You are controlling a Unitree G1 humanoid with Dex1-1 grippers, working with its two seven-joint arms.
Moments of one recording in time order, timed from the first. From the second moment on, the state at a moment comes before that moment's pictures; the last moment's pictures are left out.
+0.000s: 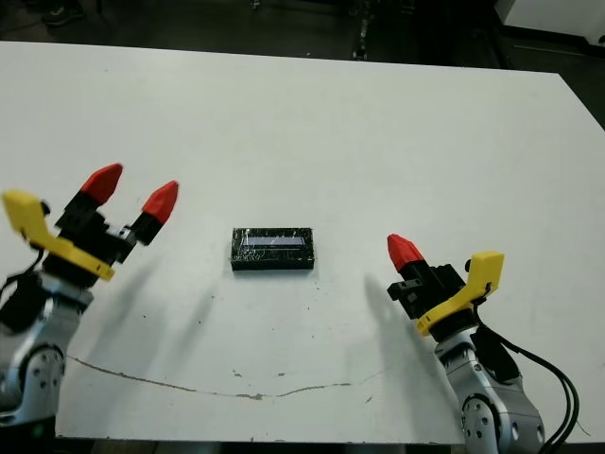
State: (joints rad) left arm -0.01 0.19 0.21 -0.30 -0.39 0.11 -0.41; right arm 0.08 -0.24 -0.16 -0.27 0.54 0.29 0.39
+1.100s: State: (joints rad) left arm 0.09 0.12 0.10 -0.14 -0.27 -0.27 -0.31; right arm 0.11 -0.12 -0.13 -0.37 0.44 0.17 0.23
